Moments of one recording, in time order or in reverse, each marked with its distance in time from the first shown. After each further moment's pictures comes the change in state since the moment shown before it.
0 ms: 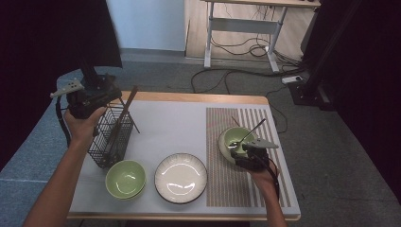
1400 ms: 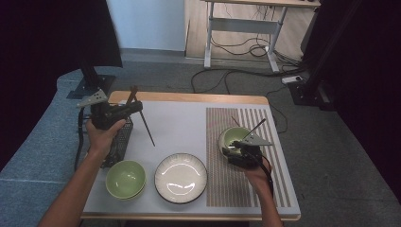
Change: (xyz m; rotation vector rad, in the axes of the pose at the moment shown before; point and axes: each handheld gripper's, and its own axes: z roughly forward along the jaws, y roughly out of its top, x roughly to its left) left arm -0.042 -0.025 0.032 0.068 -0.095 0.010; right arm 0.019 0.016 0.005 -0.055 0.076 -0.018
